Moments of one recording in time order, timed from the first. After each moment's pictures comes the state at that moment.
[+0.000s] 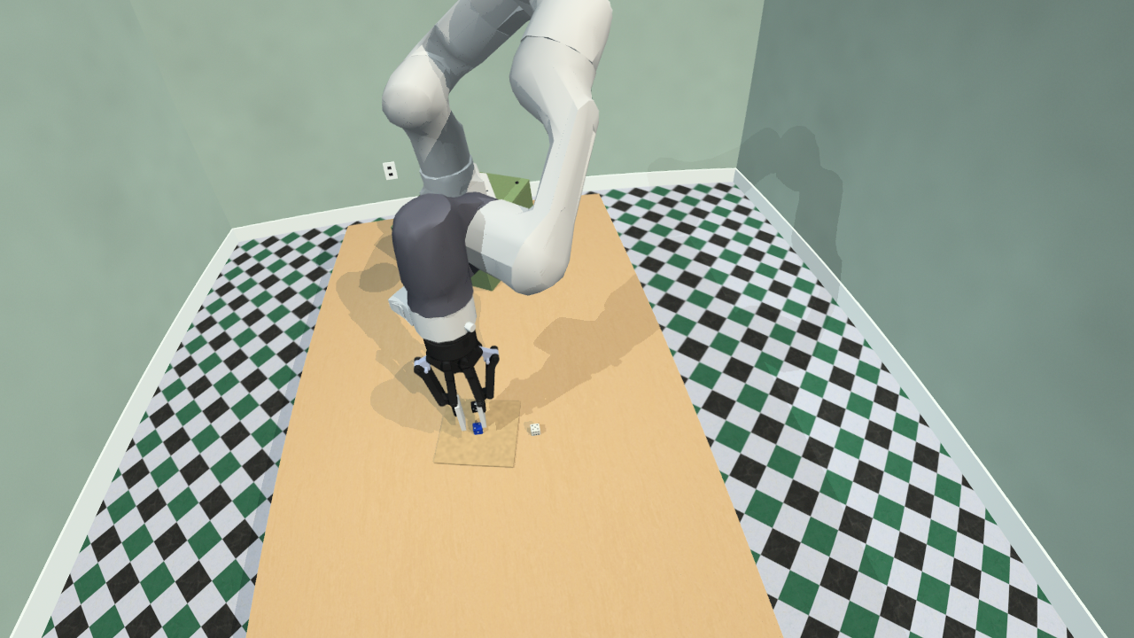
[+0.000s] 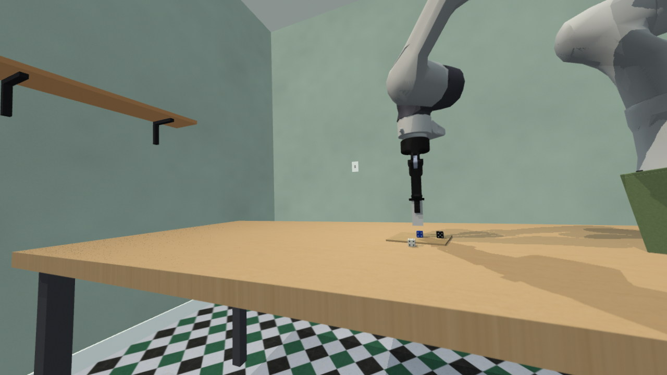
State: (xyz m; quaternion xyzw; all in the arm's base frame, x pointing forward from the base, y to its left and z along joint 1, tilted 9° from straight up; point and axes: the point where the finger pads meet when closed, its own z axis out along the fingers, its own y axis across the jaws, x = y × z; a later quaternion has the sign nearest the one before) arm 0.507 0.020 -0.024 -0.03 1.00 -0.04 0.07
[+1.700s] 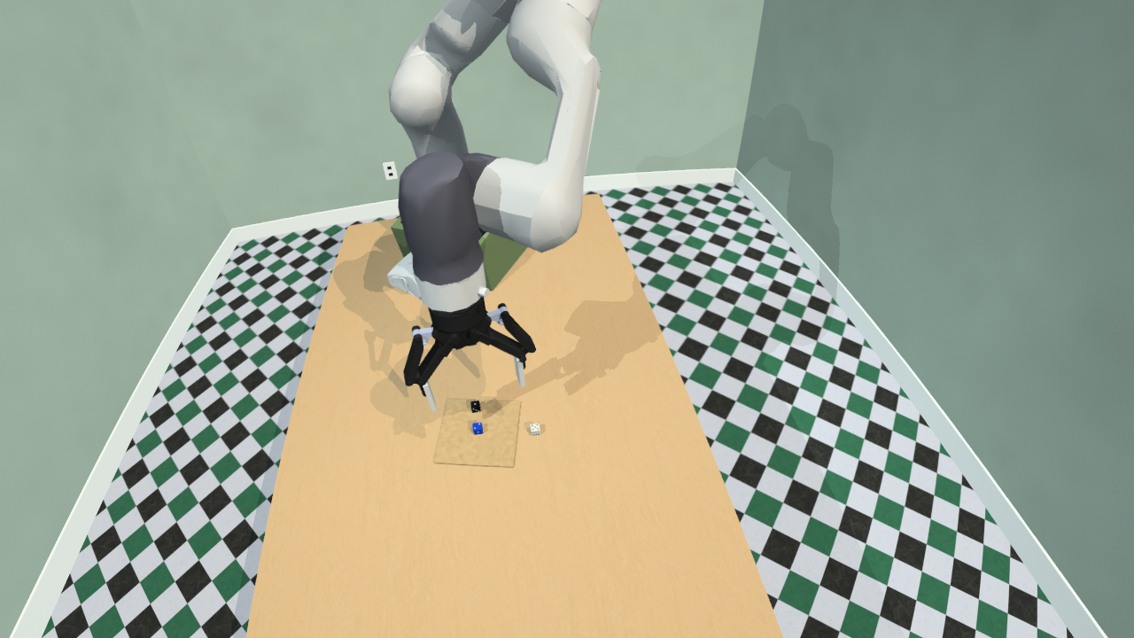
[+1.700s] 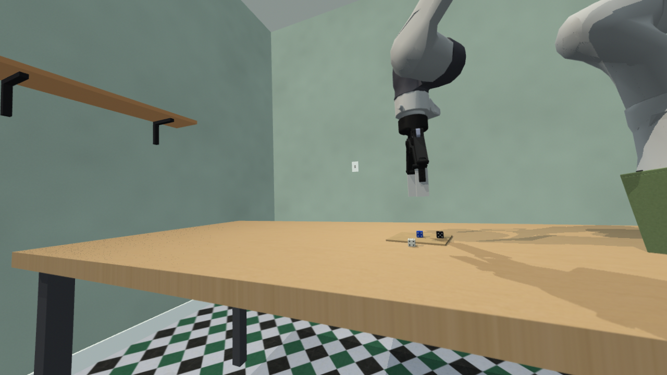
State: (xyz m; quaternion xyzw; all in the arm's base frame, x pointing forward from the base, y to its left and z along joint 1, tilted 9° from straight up) arm 0.496 0.043 0.027 -0.11 0.99 -0.05 0.05
